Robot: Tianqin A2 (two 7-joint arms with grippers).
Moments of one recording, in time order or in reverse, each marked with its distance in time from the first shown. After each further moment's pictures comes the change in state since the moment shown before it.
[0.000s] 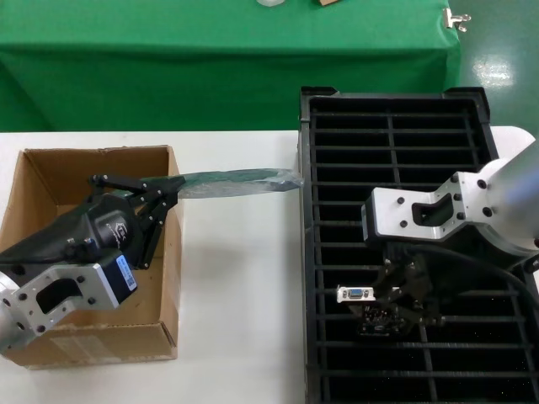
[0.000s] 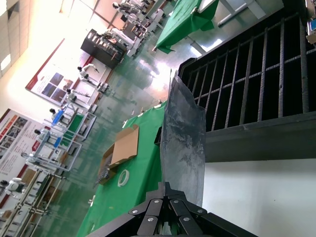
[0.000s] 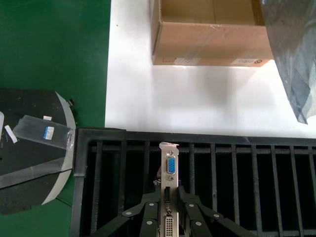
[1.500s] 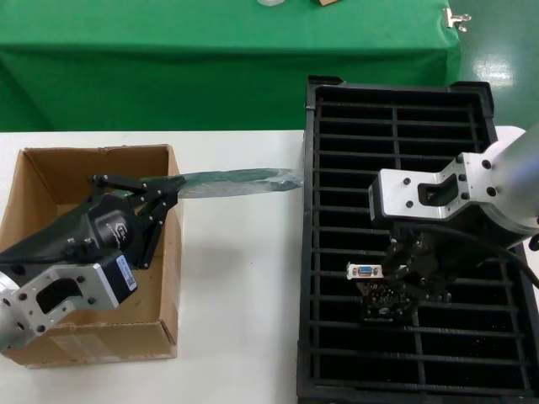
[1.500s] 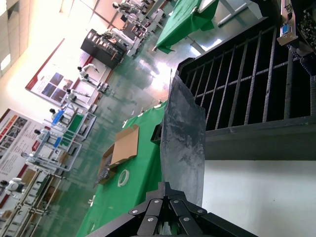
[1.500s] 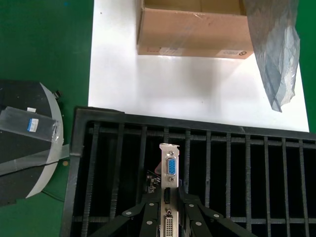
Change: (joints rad) left arm 0.000 0.000 0.000 0.000 0.000 0.000 0.000; right arm 0.004 -0.014 0.022 -0.057 -0.050 0.000 -0.054
